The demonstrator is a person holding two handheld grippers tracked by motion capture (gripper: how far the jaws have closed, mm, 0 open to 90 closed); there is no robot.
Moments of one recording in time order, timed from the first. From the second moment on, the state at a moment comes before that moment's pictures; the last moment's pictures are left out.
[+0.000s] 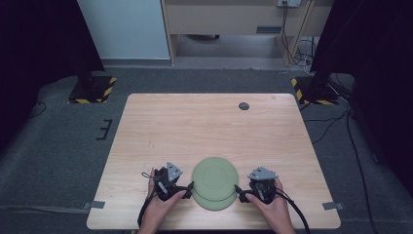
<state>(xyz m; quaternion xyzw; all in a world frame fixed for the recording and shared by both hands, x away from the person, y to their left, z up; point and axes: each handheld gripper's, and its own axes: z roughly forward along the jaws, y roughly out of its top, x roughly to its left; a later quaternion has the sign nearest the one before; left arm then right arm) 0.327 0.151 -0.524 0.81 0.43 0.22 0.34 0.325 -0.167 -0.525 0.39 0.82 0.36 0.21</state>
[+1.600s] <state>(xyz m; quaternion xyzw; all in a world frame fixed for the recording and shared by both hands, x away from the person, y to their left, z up) 0.330 0.138 -0.529 0.80 0.43 0.23 0.34 0.334 -0.156 -0.529 0.41 0.82 0.35 0.21</state>
